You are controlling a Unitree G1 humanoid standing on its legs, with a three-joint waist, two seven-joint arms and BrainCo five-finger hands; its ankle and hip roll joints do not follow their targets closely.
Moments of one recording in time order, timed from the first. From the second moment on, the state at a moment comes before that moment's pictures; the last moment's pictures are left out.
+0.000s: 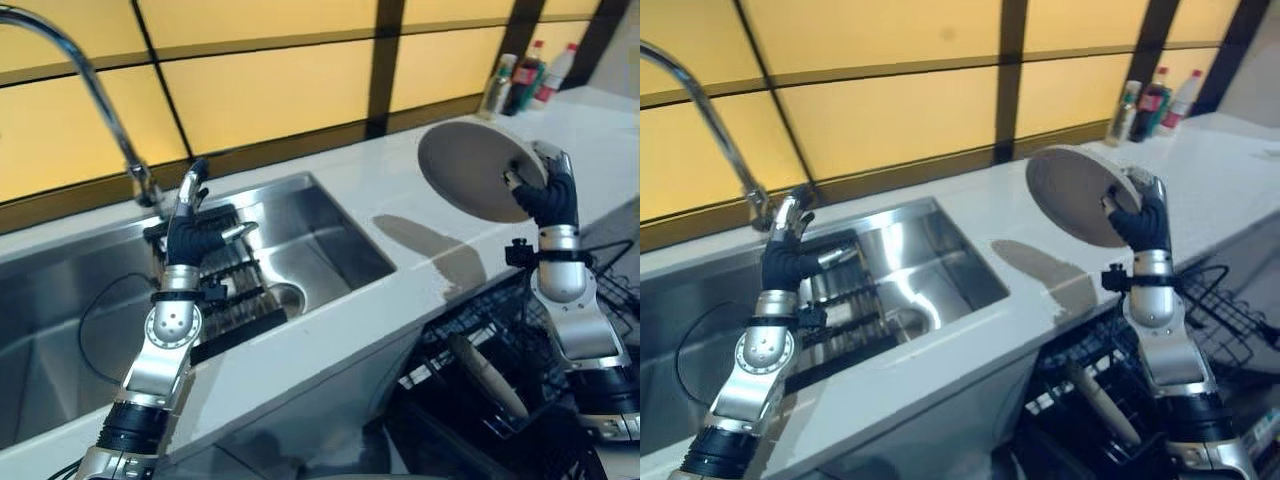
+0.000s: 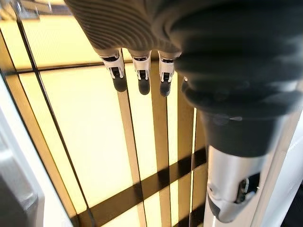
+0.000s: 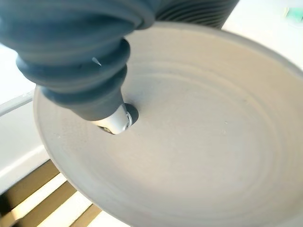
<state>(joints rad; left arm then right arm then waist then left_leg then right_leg) -0.15 0.48 -0.04 -0.05 -0.11 -0.27 0.27 -0.27 -0.62 -0.06 -0.06 -0.06 -0.07 -0.35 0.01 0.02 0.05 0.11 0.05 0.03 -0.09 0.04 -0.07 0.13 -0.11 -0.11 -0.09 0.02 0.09</state>
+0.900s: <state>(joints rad) 0.00 0.48 0.11 0.07 -0.13 -0.21 0.29 -0.08 -0.69 -0.20 0.07 -0.19 -0.04 -0.58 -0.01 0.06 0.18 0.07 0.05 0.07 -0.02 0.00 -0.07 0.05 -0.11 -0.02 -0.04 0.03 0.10</state>
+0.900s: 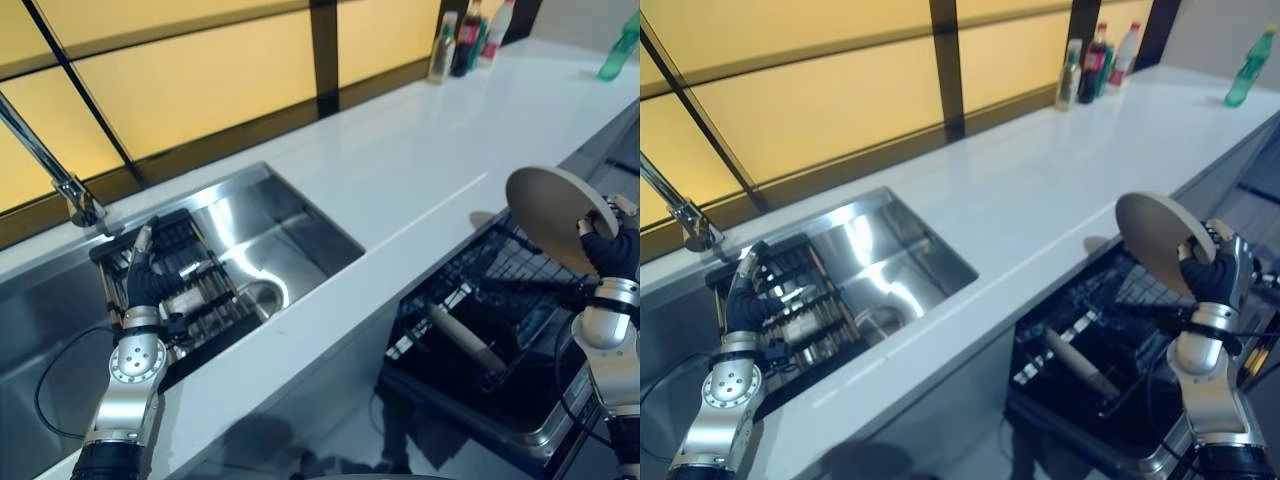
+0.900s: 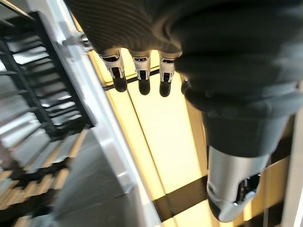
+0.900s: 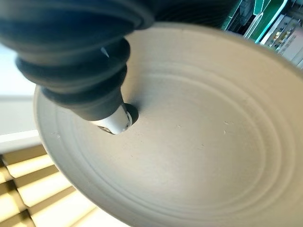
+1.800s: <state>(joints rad) -0.18 0.69 0.14 0.09 -0.18 -0.25 0.51 -0.36 -0.88 -0.12 0.25 -0.23 0.01 -0.78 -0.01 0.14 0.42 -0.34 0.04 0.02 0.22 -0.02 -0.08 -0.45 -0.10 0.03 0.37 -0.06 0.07</state>
